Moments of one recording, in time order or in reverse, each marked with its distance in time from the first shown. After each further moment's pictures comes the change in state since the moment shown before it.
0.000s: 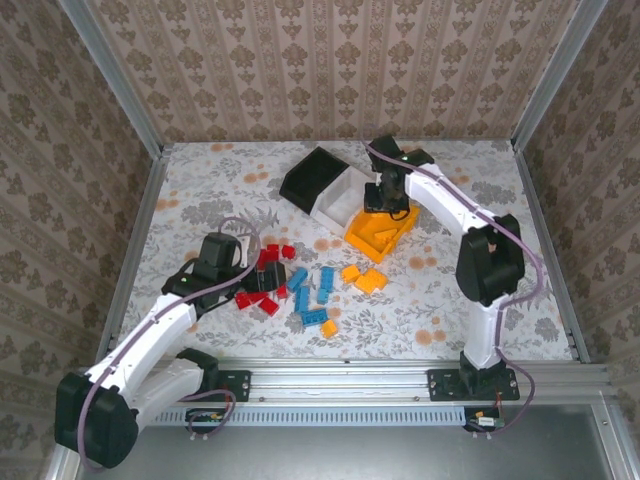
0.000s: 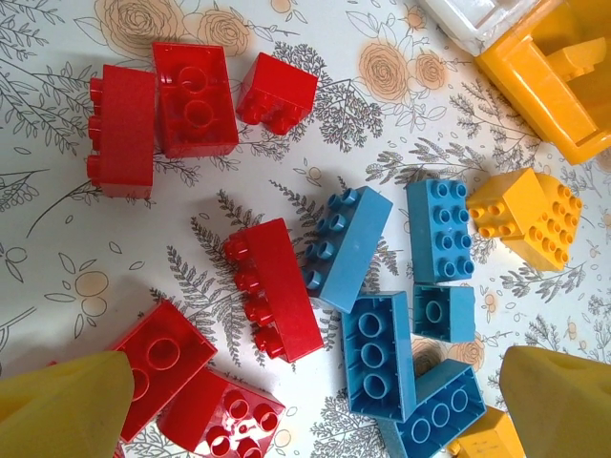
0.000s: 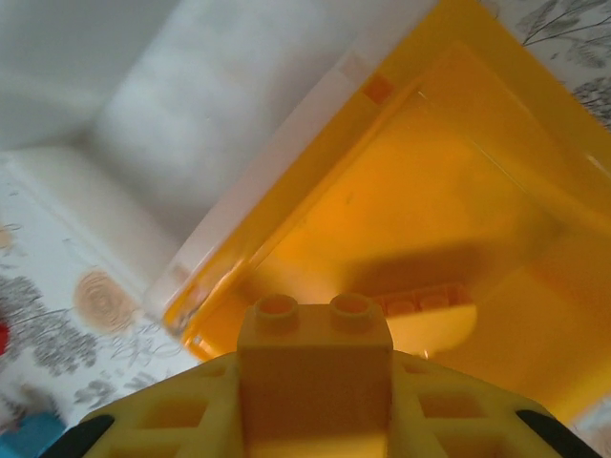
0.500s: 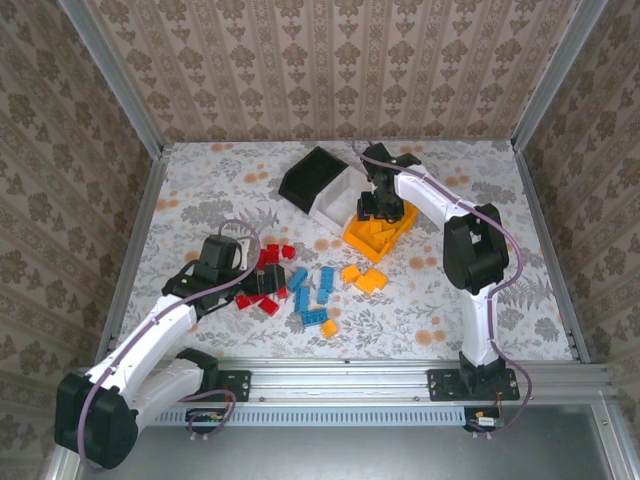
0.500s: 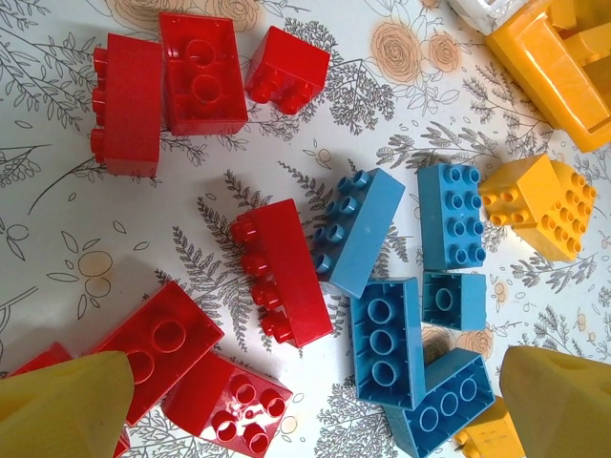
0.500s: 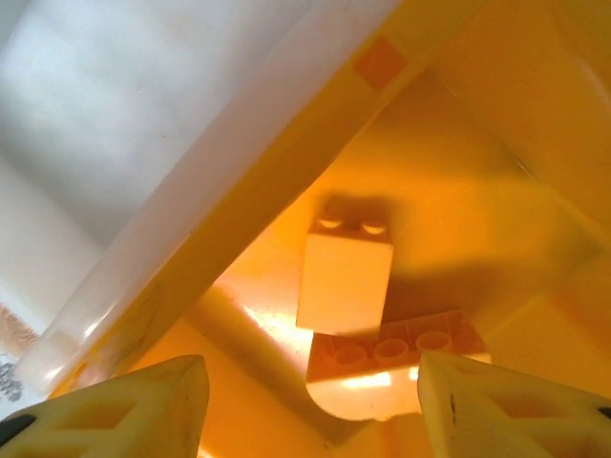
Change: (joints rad) left arm -0.001 0.003 -0.014 -0.011 0.000 -0.002; right arm -0.002 0.075 0.015 -0.006 0.006 -0.029
